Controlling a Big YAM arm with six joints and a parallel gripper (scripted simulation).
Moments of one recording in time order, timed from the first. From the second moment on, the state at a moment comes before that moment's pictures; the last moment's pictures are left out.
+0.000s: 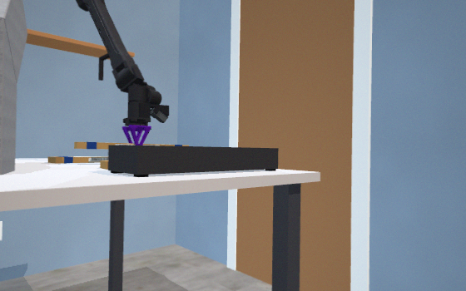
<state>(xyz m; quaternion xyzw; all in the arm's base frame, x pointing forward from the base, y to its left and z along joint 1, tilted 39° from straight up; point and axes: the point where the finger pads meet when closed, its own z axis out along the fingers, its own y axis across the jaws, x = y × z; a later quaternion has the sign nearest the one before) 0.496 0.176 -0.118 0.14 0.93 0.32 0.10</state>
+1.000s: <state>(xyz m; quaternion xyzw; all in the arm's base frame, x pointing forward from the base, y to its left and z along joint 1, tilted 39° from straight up) 0.497 0.189 -0.130 0.14 0.93 0.32 0.10</state>
